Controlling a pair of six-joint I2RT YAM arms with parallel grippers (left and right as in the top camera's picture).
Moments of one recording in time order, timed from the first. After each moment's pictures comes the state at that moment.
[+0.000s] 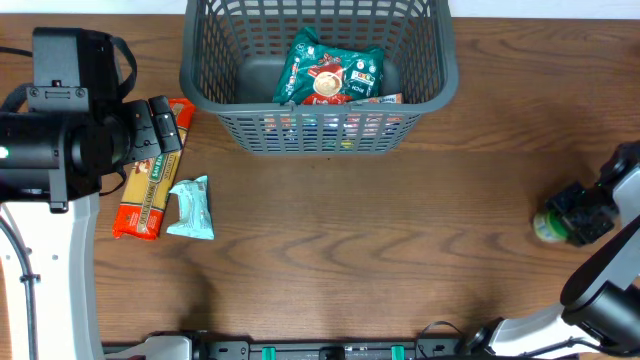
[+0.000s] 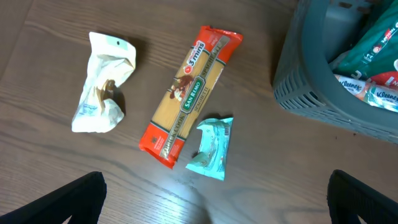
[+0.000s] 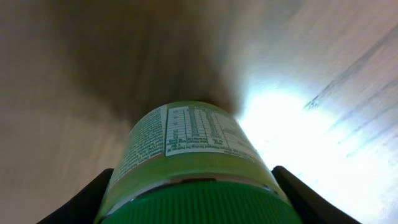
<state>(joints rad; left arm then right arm) -0.03 1.43 1.93 -1.55 -0.19 -0.25 -0.64 1.77 1.17 -0.93 0.00 0.38</state>
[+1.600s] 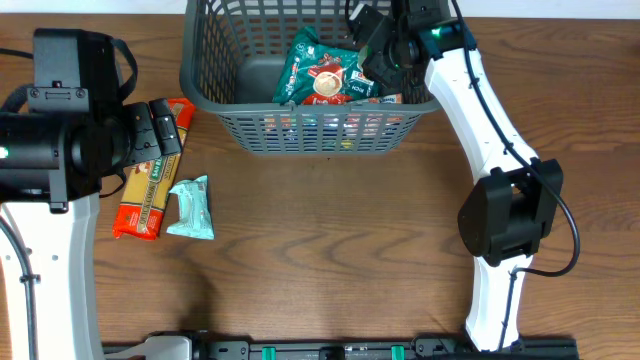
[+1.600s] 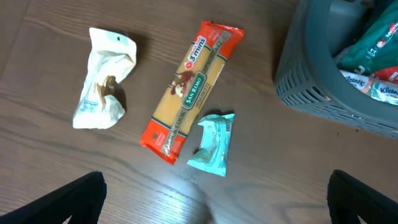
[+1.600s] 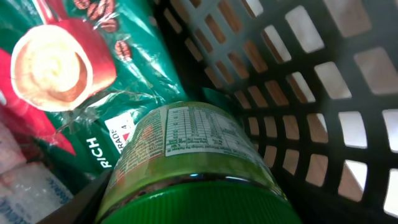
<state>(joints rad) -0.03 1.43 1.93 -1.56 -0.19 -0.25 0.28 2.17 2.07 -0.86 -0.04 -0.65</state>
